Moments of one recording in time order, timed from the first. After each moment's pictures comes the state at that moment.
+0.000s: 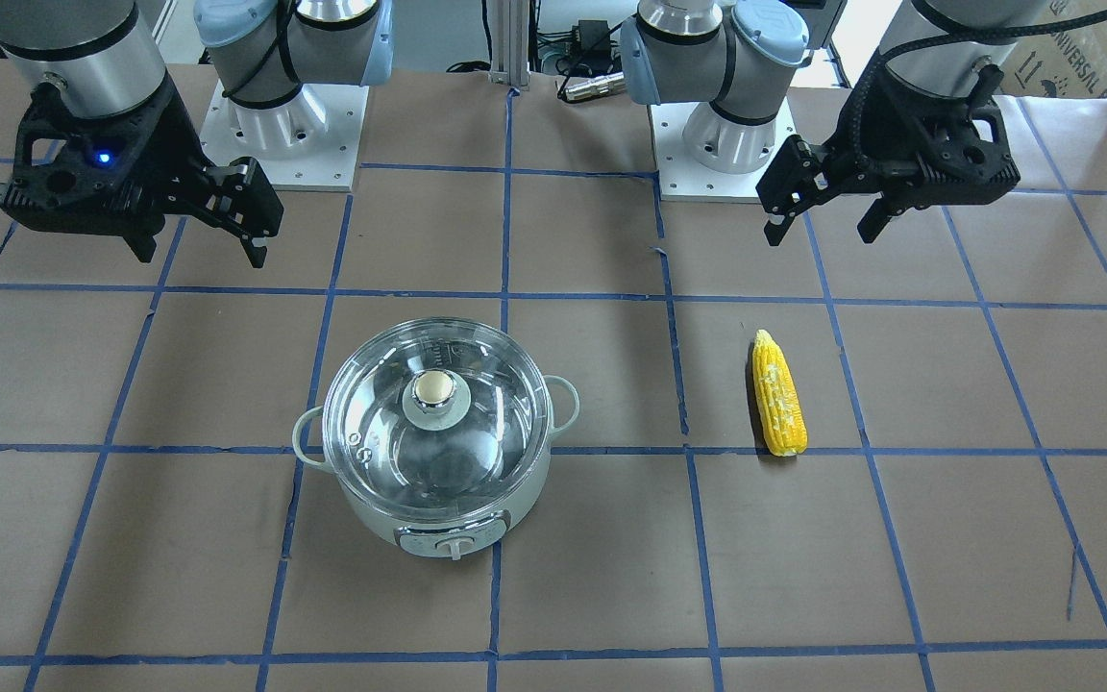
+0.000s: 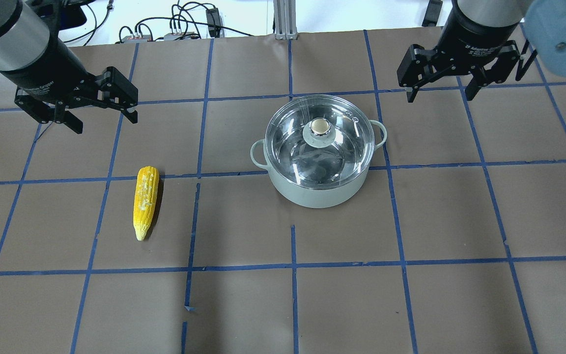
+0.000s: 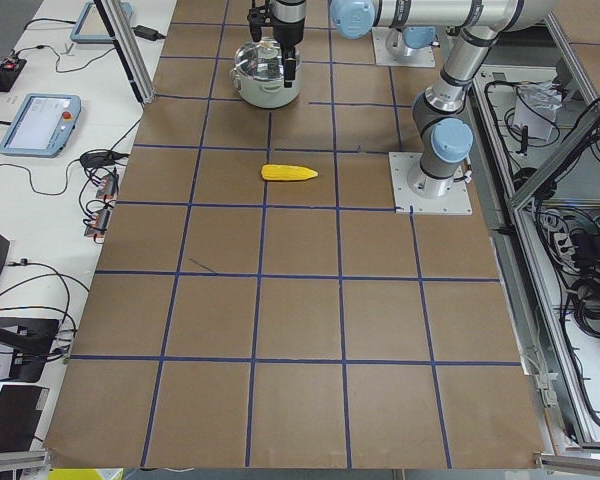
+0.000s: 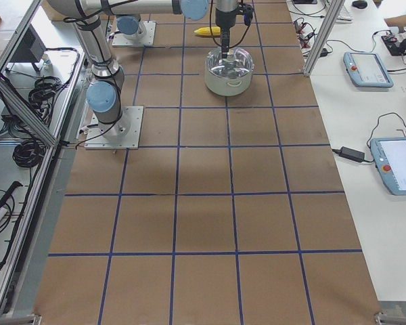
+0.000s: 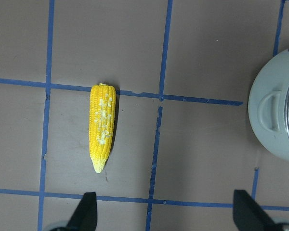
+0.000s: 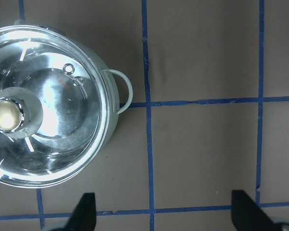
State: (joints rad) left arm -1.44 -1.51 -1.63 -1.56 1.51 0.02; right arm 1.57 -1.55 1.53 -1.59 -1.58 0.03
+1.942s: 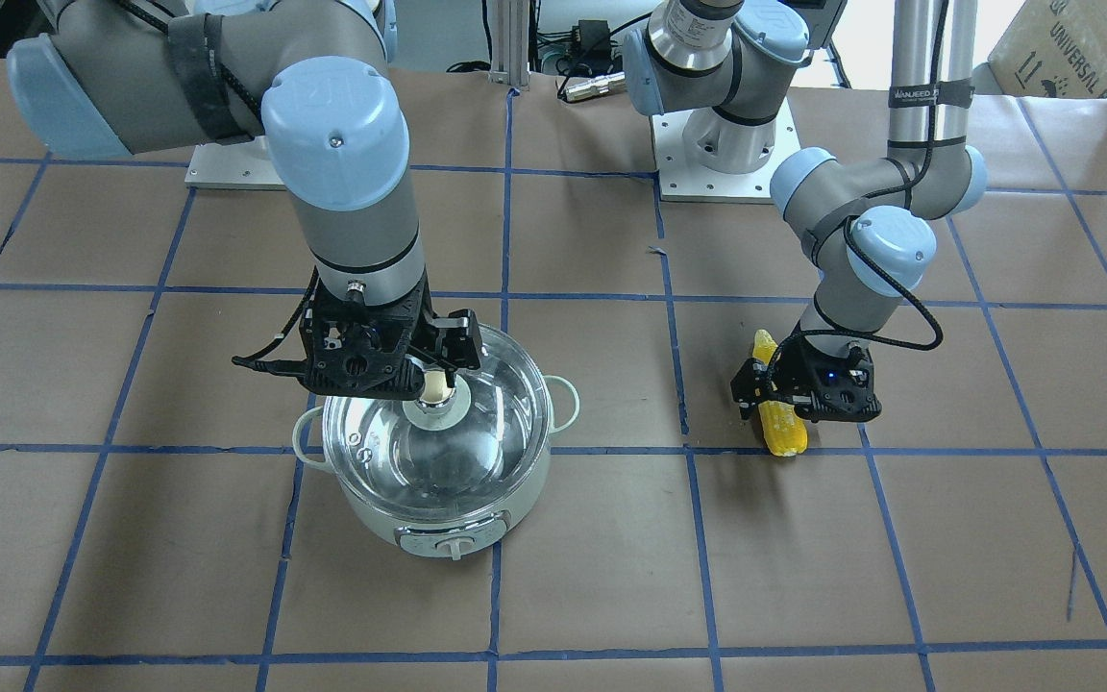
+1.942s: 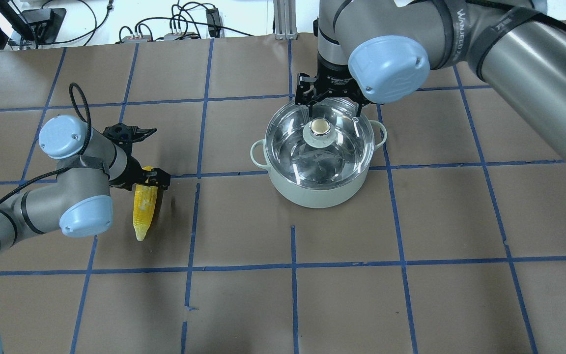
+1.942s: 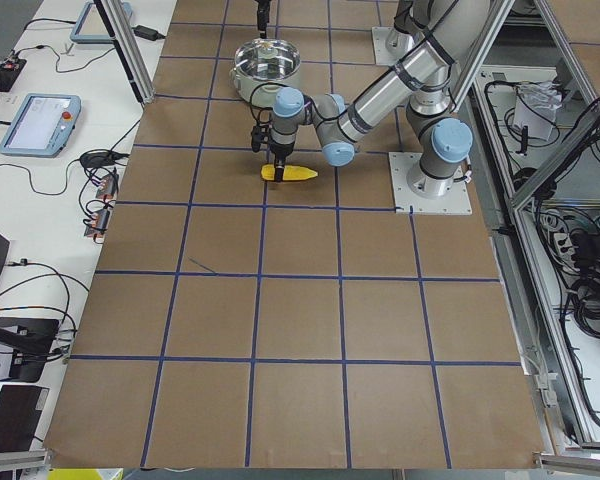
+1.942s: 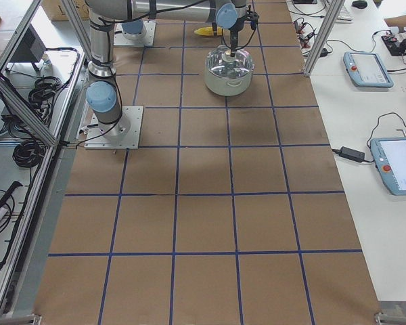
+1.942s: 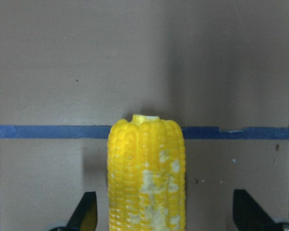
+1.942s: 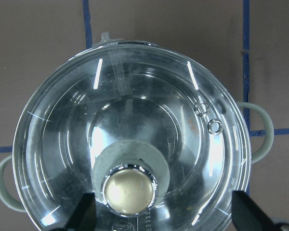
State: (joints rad) left arm -1.31 -1.84 -2.18 -0.56 1.51 0.30; right arm 1.83 -1.26 1.46 -1.79 -1.58 0.30
